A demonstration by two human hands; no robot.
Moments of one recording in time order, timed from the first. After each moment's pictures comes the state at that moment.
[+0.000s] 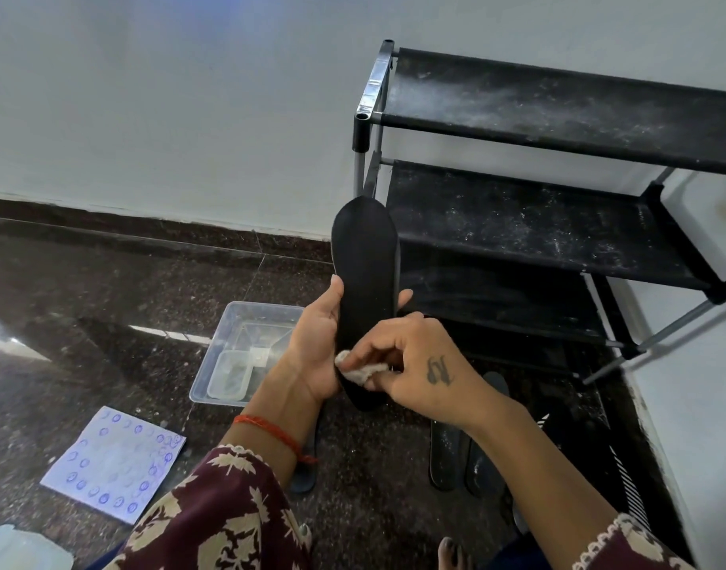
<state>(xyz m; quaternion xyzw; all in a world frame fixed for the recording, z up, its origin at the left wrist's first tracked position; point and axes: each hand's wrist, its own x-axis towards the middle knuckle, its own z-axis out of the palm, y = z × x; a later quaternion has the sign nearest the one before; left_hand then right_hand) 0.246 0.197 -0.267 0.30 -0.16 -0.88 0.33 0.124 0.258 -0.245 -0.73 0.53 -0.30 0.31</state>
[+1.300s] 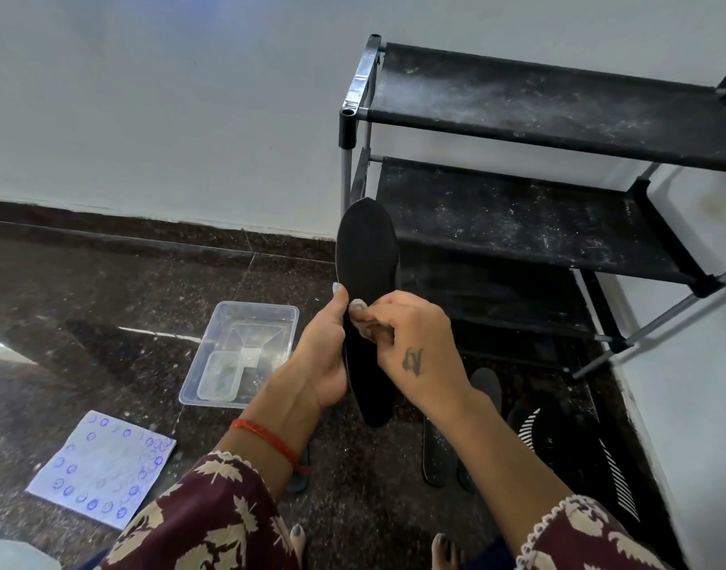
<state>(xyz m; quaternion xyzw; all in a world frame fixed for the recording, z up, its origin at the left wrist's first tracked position) 0.230 0.202 -0.275 0.38 -0.20 -0.84 0.33 0.127 0.243 -0.265 -0.70 0.62 -0.36 0.08</state>
